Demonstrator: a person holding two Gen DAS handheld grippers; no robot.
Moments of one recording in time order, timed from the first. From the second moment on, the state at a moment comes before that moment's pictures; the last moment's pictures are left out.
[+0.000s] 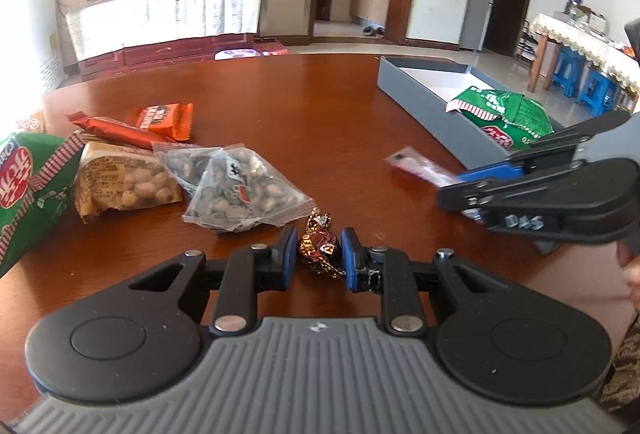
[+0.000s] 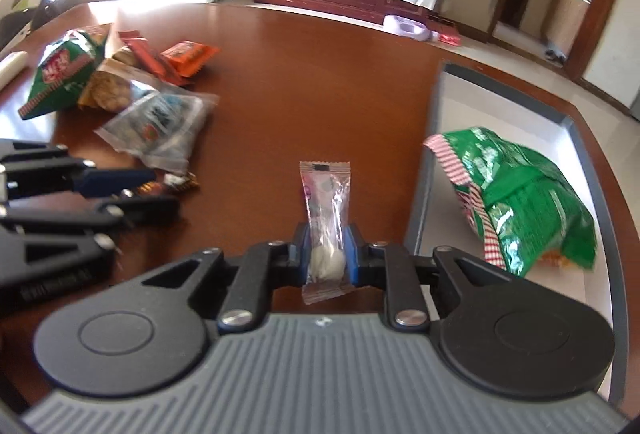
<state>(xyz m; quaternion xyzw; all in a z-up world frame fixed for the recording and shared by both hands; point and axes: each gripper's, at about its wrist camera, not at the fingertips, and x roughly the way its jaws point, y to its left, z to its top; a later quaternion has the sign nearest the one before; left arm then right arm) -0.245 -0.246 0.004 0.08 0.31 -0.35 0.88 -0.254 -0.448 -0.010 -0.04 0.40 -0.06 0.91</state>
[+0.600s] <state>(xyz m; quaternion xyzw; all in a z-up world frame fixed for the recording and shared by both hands) -0.248 -0.257 0.001 0.09 0.30 -0.34 0.89 -0.271 -0.404 0.025 -0.05 0.33 -0.04 0.94</state>
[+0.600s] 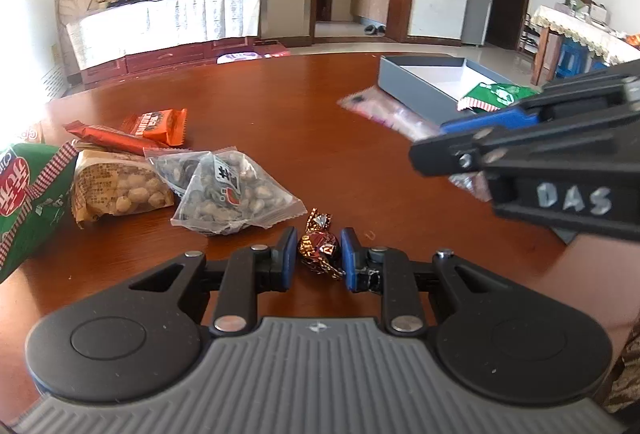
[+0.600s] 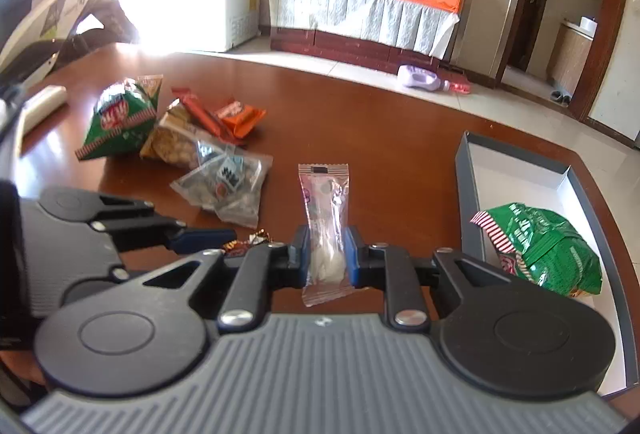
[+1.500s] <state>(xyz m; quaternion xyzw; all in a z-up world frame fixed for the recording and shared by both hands) -0.252 -0.307 0.035 0.09 0.21 -0.34 0.91 -0.299 -0.438 0.060 -0.03 0.25 -0.07 0.97</state>
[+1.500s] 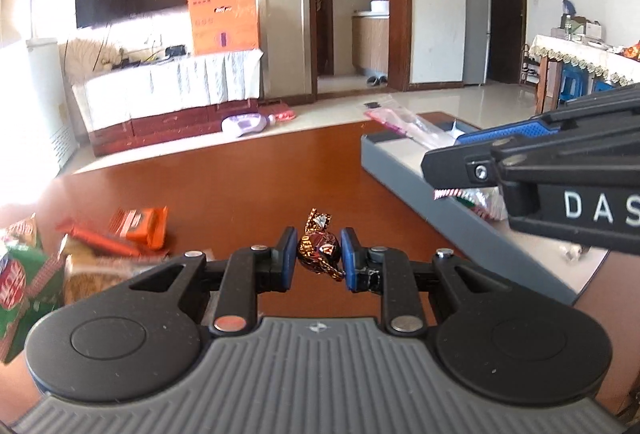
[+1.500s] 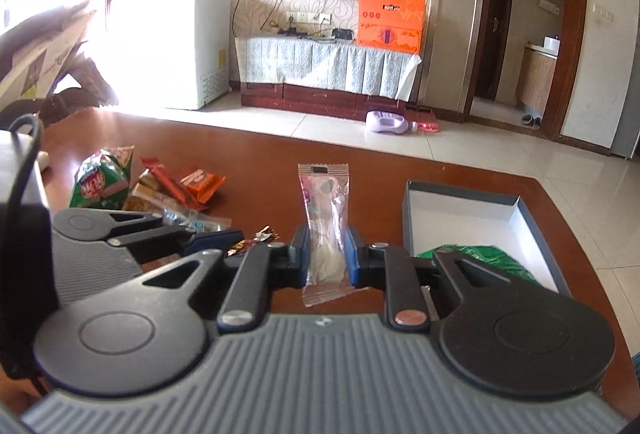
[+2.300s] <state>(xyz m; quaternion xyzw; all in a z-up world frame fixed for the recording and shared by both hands) -0.265 -0.396 0.060 0.09 0.16 -0.38 0.91 -0.315 -0.496 0.066 -0.01 0.23 -0.13 0.96</state>
